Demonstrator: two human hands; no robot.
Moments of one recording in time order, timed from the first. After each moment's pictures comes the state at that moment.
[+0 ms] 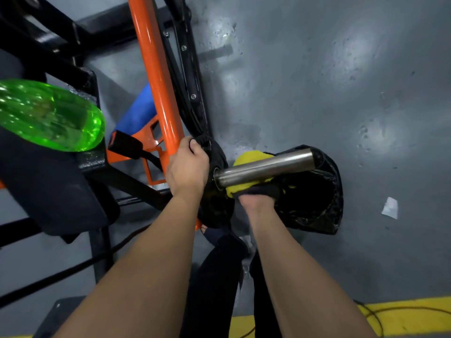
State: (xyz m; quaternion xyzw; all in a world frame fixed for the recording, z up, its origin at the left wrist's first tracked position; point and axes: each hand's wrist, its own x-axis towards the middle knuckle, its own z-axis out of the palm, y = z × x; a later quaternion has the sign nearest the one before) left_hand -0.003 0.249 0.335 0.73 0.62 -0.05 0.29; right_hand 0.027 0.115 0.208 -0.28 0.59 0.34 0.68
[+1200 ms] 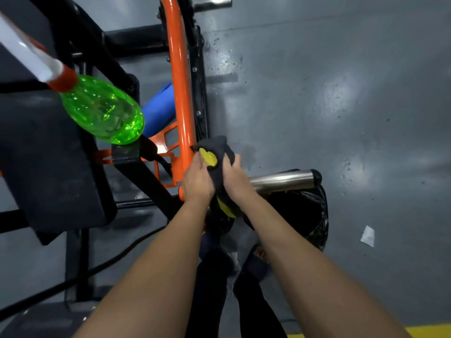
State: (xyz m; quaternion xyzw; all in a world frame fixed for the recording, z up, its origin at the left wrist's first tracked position) left_hand -0.036 0.257 0.321 0.66 0.59 -0.01 0.46; right_hand 0.035 0.189 0.307 -0.77 -0.05 0.48 0.42
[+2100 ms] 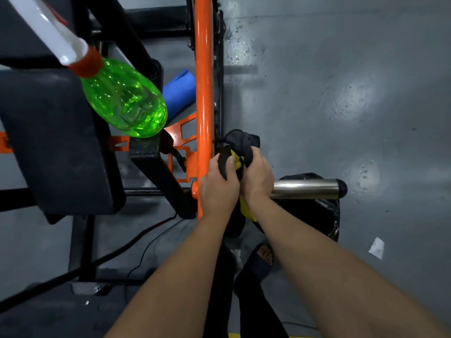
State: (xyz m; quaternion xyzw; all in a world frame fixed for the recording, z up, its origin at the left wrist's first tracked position) left_hand -0.040 0.237 0.321 0.69 0.58 0.07 0.43; right_hand 0.042 0.206 0.272 -0.90 -0.15 0.29 0.29
